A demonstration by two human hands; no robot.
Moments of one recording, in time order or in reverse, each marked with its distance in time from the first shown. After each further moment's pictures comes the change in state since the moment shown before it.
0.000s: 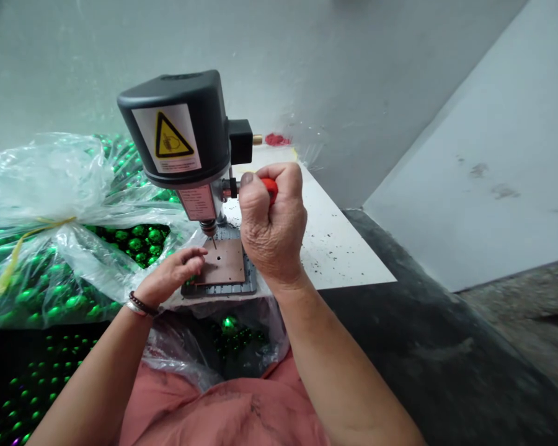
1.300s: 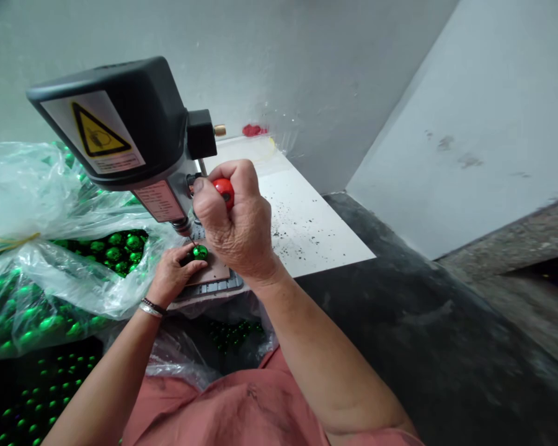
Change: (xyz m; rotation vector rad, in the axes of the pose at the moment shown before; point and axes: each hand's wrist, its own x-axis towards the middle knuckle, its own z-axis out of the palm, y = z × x) left_hand 0.026 -0.015 0.031 0.565 0.255 0.182; right_hand -0.003 0.001 -0.010 -0.027 -0.057 -0.084
